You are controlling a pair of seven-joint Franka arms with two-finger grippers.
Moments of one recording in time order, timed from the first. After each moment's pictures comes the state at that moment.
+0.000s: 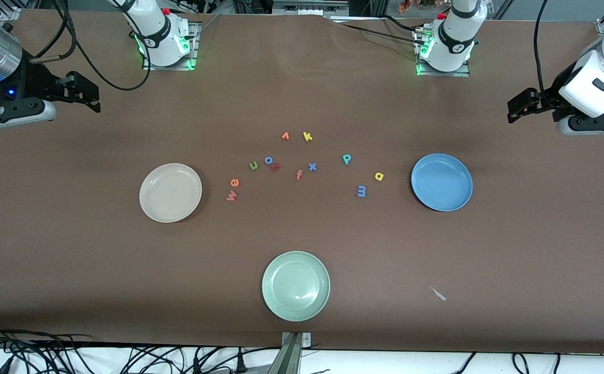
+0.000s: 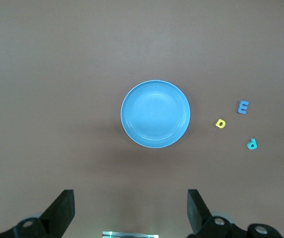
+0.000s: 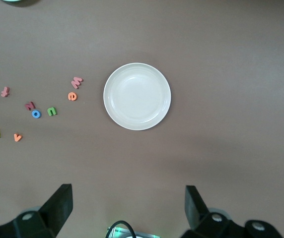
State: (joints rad) left arm -0.01 -0.03 -0.07 -1.66 0.01 1.51 -0.13; right arm 0.07 0.03 0.09 -1.51 0.00 1.46 -0.04
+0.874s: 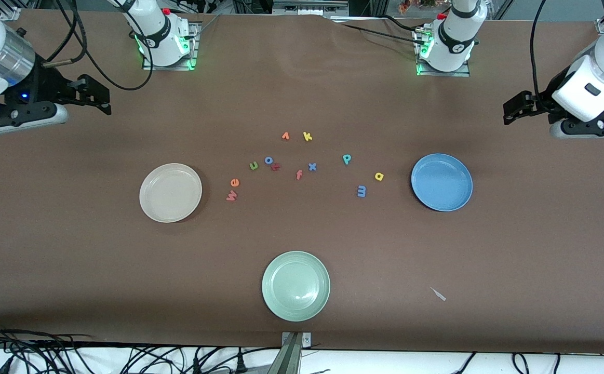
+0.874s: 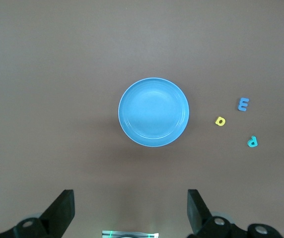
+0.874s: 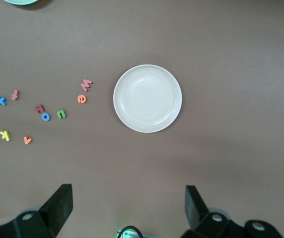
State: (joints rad) left arm -0.02 -0.01 -0.08 -1.66 0.01 1.51 -0.13; right arm 0.10 0.04 0.10 -1.52 0.02 1.49 0.01
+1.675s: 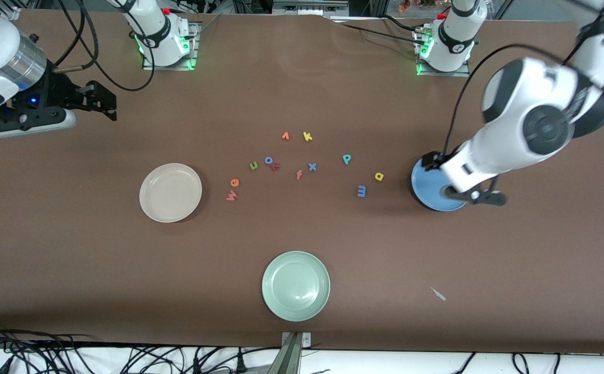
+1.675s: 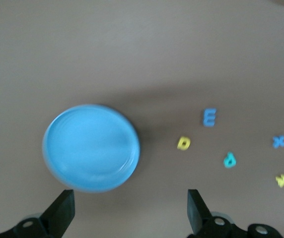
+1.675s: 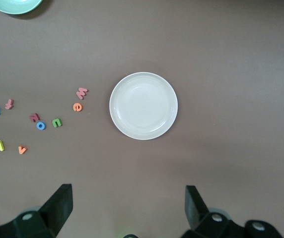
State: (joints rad) left arm -0.18 0.35 -0.11 -1.60 -0.04 1.77 -0.13; right arm 0.13 0.05 0.07 -1.52 0.00 1.52 0.02
